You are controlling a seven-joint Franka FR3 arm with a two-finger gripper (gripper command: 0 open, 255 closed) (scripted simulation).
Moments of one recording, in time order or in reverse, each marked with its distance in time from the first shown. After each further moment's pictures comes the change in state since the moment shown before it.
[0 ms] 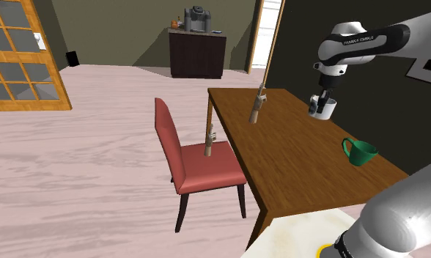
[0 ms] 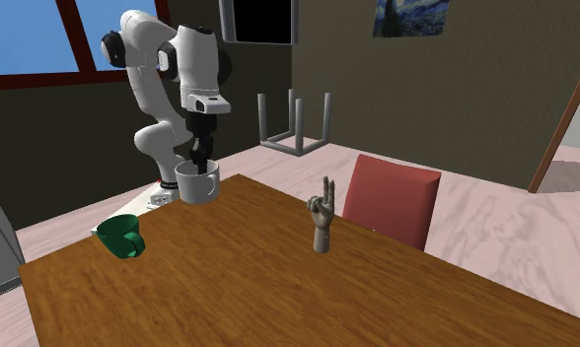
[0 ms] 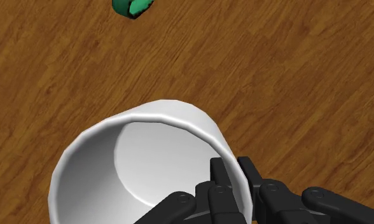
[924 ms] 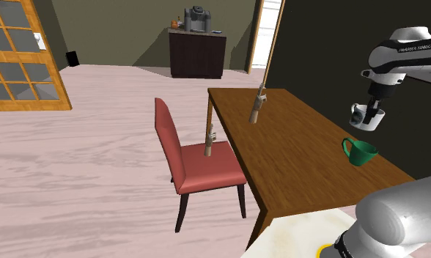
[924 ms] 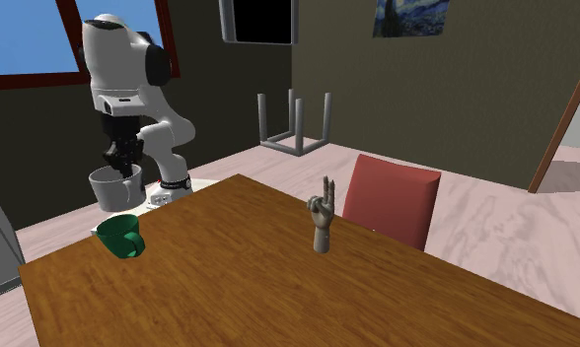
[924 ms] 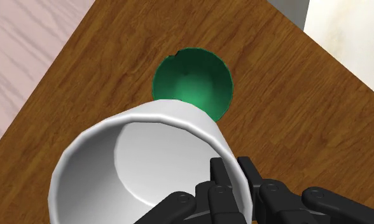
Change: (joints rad) arm -0.150 -0.206 -0.165 -0.134 -0.148 -0.007 -0.246
